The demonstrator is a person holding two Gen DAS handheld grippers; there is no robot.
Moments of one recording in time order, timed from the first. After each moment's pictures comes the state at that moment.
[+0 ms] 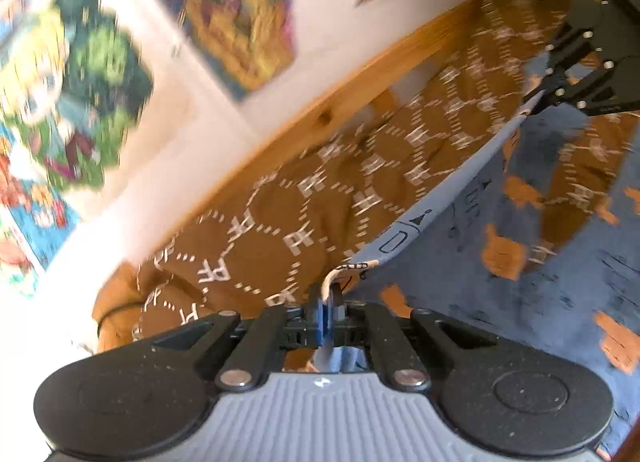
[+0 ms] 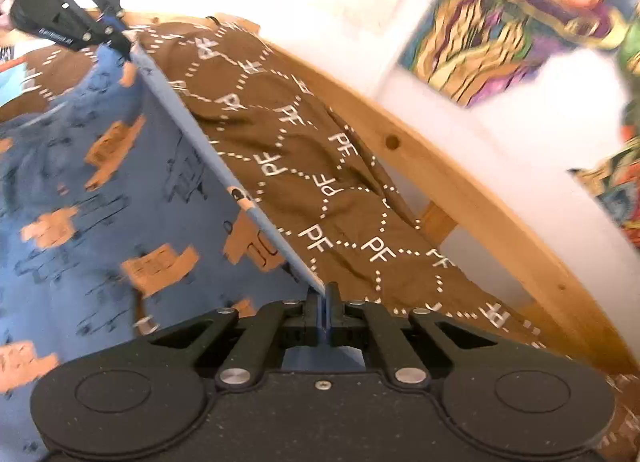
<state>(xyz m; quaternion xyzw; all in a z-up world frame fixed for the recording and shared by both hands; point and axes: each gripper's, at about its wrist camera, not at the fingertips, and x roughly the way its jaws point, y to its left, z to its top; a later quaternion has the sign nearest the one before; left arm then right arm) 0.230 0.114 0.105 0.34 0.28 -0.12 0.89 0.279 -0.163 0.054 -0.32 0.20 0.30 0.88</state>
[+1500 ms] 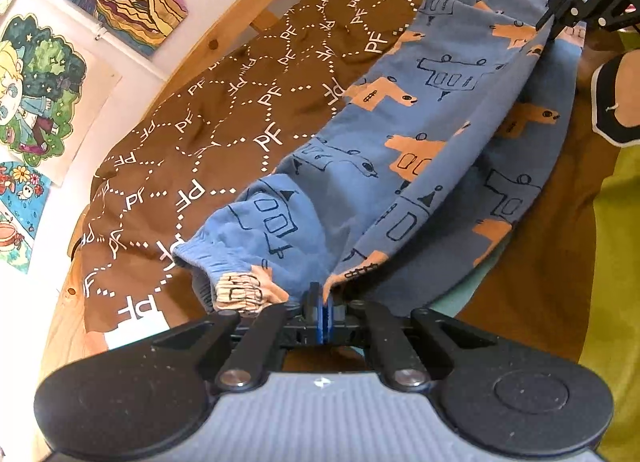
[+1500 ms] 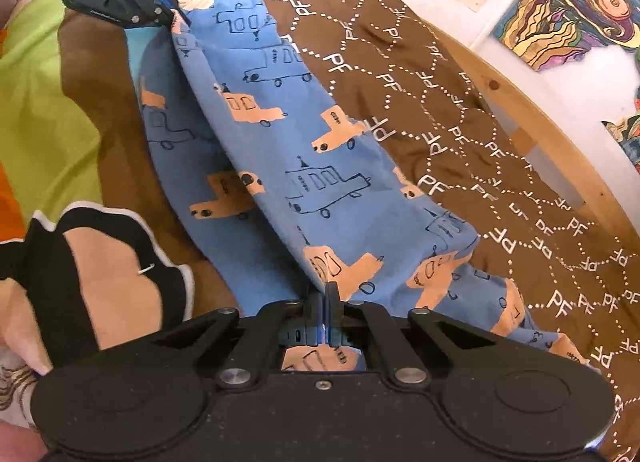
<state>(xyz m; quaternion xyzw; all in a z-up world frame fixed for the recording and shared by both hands) 0.088 0.106 -0.024 0.44 0.33 -0.11 0.83 0.076 -0.154 -0.051 -0.35 0.26 0.31 0.84</state>
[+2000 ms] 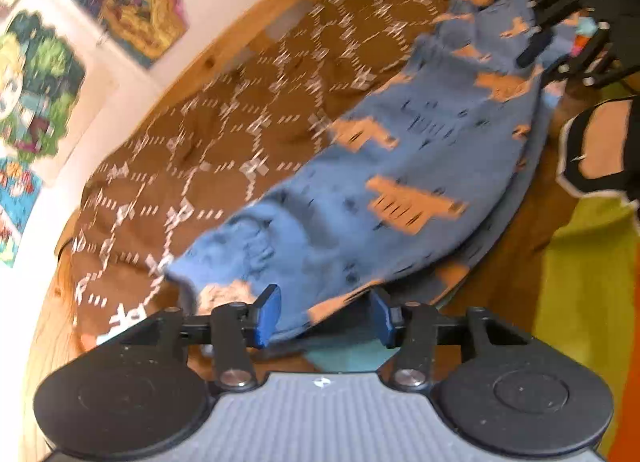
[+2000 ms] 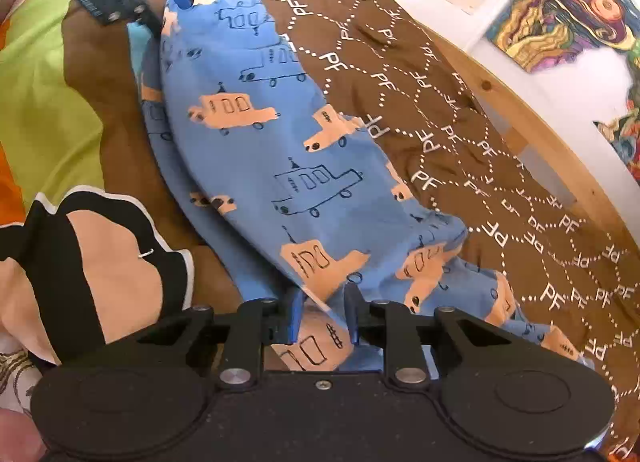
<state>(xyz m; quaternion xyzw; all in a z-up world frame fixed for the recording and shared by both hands) 0.072 0.088 -0.007 0.40 0.32 -0.14 0.85 0.077 -0.165 -0.053 -0.34 0.25 0.30 0.85</state>
